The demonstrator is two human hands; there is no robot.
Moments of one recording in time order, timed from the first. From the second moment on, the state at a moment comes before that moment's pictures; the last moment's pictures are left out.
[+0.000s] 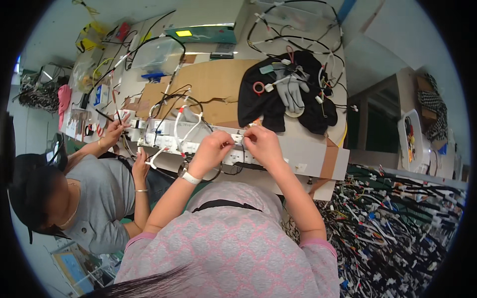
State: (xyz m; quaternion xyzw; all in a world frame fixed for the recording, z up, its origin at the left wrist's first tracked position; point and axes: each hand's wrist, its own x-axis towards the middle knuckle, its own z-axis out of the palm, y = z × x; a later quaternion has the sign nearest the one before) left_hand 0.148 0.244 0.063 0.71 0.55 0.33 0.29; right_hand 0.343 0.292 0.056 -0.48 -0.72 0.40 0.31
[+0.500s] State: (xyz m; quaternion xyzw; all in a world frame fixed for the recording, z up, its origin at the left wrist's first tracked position) left_hand 0.153 0.229 0.064 0.77 0.55 0.28 0.15; right_hand 0.319 0.287 0.049 -0.46 -0.69 0.43 0.36
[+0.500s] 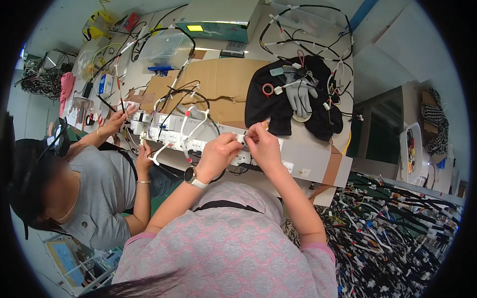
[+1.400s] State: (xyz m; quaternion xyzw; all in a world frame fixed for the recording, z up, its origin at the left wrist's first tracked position) left_hand 0.149 0.266 0.070 0.77 0.54 0.24 0.23; right_hand 0.333 0.259 0.058 -0.50 -0.68 0.38 0.38
